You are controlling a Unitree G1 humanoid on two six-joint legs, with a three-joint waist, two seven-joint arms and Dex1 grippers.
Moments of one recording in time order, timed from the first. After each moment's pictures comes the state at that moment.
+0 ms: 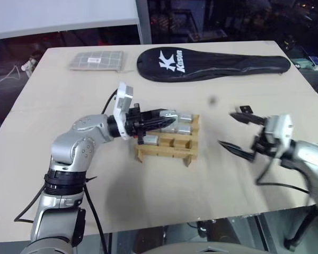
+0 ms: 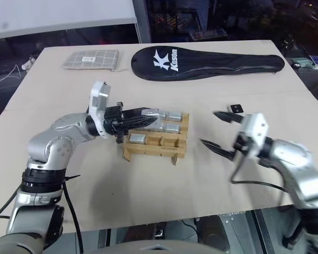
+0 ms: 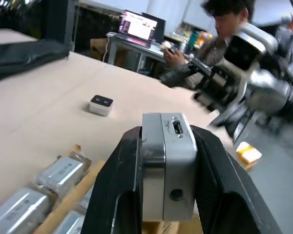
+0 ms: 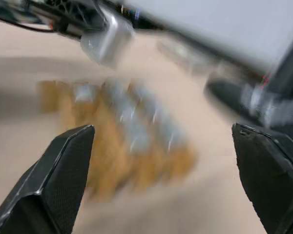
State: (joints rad) left arm -0.50 0.61 0.03 -0.06 -0.69 0.55 -1.19; right arm 0.03 -0.86 -0.14 -0.33 0.76 0.20 0.99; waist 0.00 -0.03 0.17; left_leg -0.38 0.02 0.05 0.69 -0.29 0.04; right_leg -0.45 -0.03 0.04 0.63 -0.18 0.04
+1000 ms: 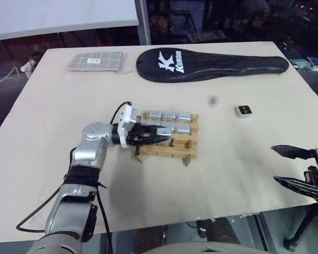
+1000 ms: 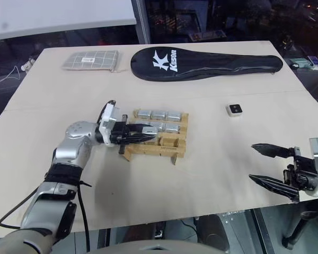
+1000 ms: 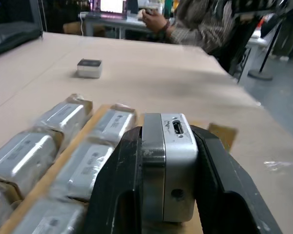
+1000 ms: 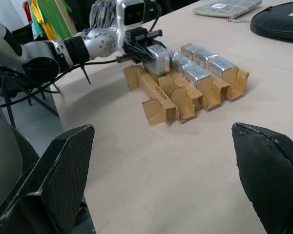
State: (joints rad) left arm -0.59 0.50 -0.04 0.44 -0.41 0.03 -1.50; right arm 0.26 -0.86 -0.49 -0.30 0.93 0.37 1.35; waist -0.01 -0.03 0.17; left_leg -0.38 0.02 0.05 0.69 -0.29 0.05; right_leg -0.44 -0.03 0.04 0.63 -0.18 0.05
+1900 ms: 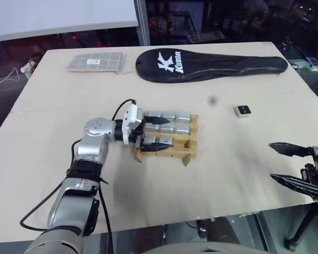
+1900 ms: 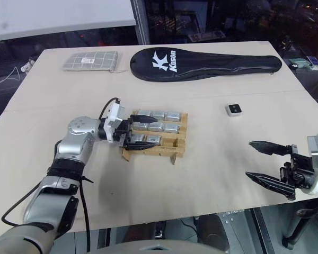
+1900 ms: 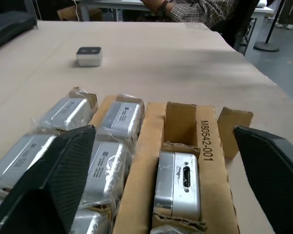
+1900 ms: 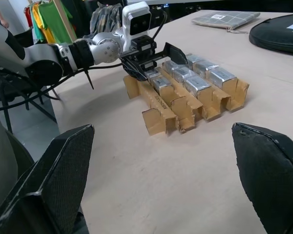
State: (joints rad) left arm -0.61 0.53 -0.06 0.46 -0.34 -0.01 -1.52; right arm 0.24 -0.82 -0.49 -0.31 0.92 0.37 1.34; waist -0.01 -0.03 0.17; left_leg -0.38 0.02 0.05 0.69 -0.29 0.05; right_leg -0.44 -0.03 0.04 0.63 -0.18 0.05
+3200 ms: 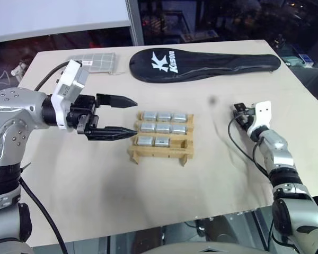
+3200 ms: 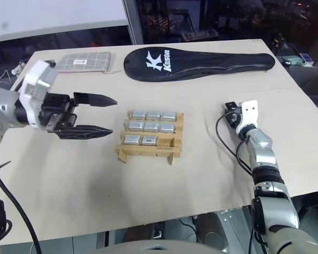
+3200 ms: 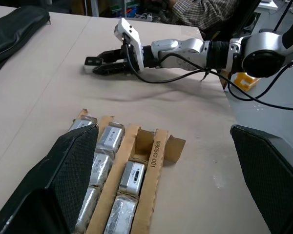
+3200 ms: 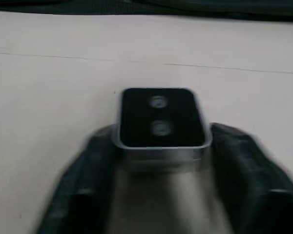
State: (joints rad) left arm -0.53 1.04 0.19 -0.18 -0.74 0.73 -1.39; right arm -0.57 -0.33 -0.15 0.69 0.15 -0.07 0.40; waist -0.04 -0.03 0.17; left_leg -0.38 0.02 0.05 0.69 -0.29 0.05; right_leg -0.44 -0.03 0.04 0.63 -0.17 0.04
